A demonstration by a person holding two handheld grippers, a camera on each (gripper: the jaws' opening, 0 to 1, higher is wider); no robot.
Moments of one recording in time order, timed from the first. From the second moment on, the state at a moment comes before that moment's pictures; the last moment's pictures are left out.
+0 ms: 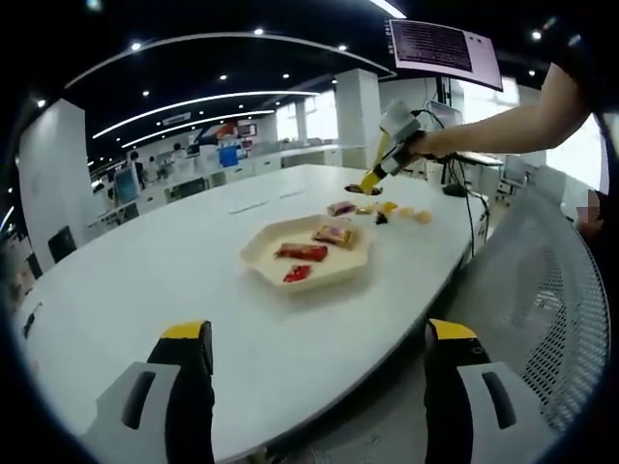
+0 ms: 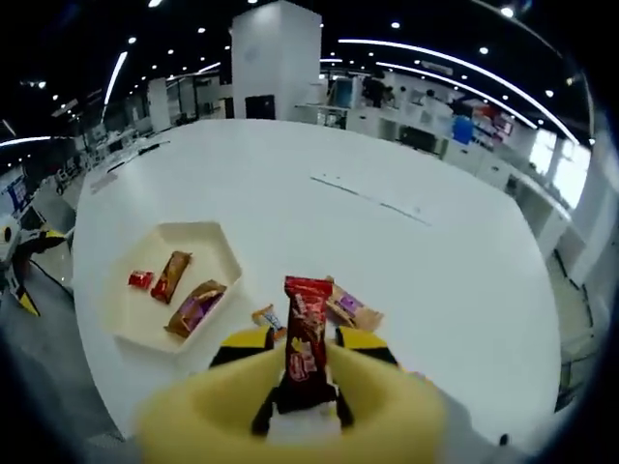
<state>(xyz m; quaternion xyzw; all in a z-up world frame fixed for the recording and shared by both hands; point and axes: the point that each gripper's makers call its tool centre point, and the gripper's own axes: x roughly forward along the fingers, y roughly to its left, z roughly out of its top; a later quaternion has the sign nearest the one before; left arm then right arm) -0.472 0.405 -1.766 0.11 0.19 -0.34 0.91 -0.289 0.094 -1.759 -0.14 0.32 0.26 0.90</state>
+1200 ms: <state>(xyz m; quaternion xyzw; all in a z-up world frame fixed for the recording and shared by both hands) -0.472 0.405 -1.762 0.11 0.17 -0.34 0.92 -0.287 0.224 -1.740 -0.14 0.30 0.37 0.87</state>
